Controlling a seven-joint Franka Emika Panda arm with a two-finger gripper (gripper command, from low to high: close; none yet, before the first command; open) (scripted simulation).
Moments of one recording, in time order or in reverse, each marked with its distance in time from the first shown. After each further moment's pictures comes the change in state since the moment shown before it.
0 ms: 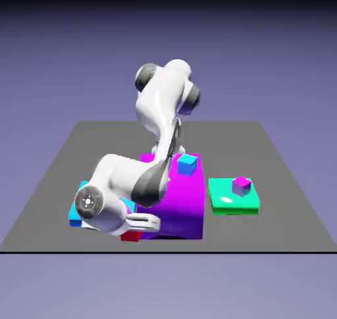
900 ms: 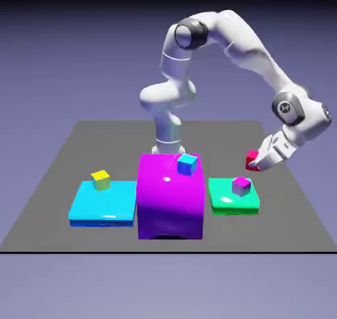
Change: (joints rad) arm 0.364 -0.540 0.783 -0.771 -0.742 0.278 0.053
